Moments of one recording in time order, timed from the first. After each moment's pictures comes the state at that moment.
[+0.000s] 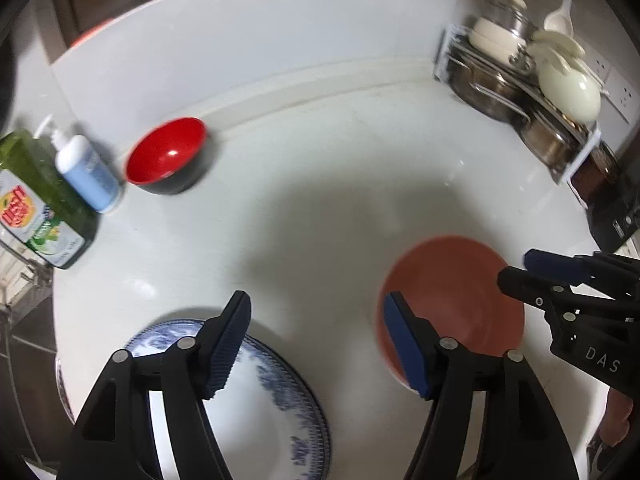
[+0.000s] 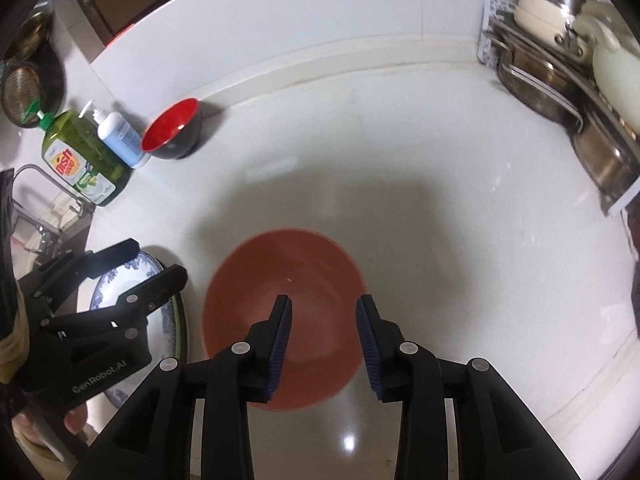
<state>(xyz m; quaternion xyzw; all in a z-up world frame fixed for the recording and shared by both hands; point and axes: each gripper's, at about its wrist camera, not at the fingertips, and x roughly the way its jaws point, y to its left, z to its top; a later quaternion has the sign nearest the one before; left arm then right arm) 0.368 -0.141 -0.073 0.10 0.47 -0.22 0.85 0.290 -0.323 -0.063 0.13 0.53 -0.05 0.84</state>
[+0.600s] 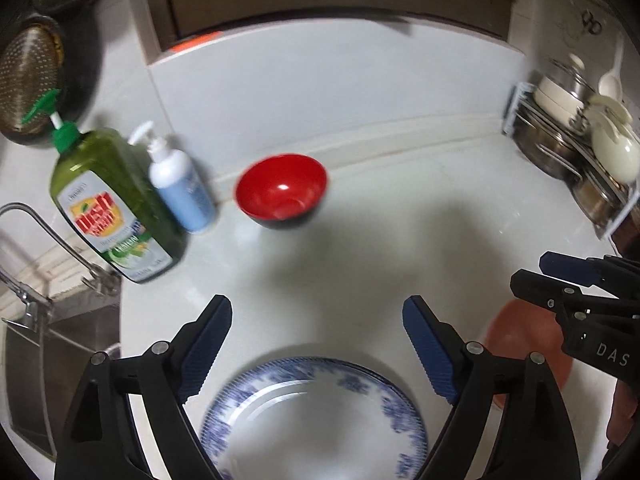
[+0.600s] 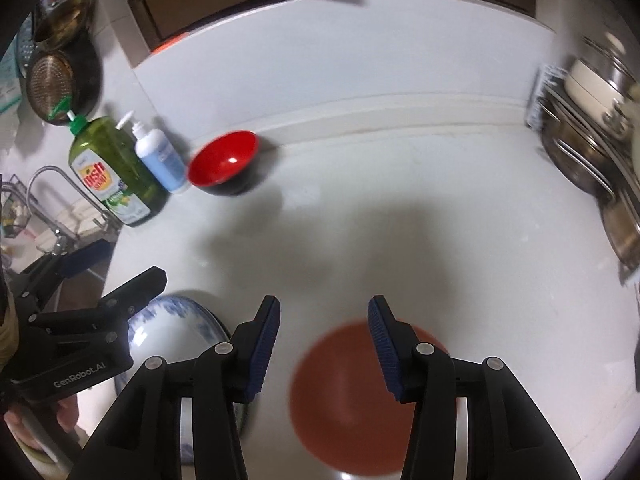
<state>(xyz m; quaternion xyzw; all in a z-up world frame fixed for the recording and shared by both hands) 0.413 -0.053 -0.038 0.08 0.42 -0.14 0.89 0.346 -0.265 -0.031 0.10 0.48 -0.01 0.87</state>
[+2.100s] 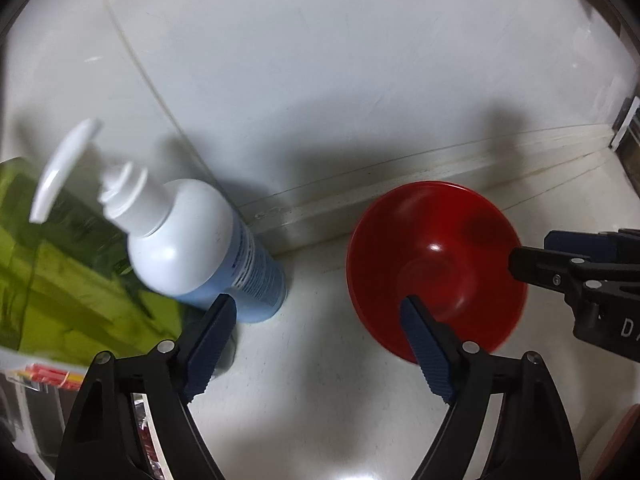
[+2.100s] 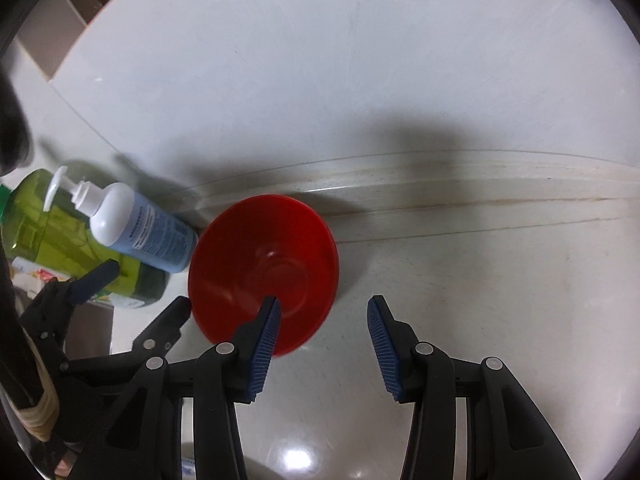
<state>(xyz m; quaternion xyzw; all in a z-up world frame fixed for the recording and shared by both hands) 0.624 -0.019 -0.112 0.11 0.49 -0.06 0.86 0.596 -0.207 -0.090 0.10 0.55 0.05 0.83</state>
